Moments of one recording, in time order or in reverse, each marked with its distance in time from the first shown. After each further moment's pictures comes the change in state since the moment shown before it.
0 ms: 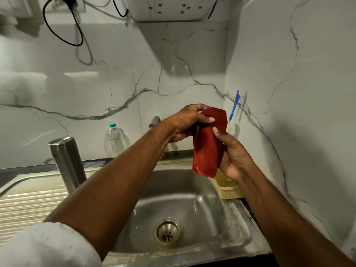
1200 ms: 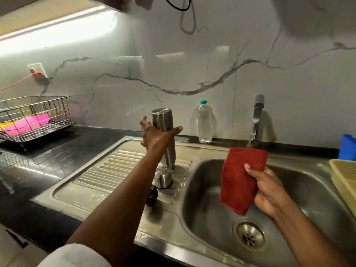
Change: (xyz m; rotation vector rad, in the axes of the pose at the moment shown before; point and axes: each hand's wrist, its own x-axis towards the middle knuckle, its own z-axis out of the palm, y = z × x) left_hand -0.187 -0.181 -0.256 0.378 1.409 -0.210; right_hand 0.042 0.223 0.078 0.038 -0.009 0.347
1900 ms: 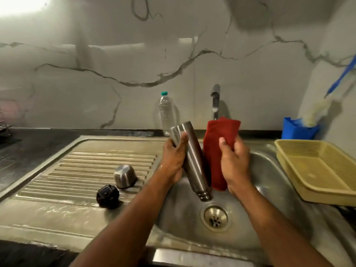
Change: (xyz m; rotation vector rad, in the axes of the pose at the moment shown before) left_hand -0.141 0.017 0.086 -0.612 -0.629 -0.169; right_hand -0.036 -0.030 0.016 -0.577 0.254 -0.628
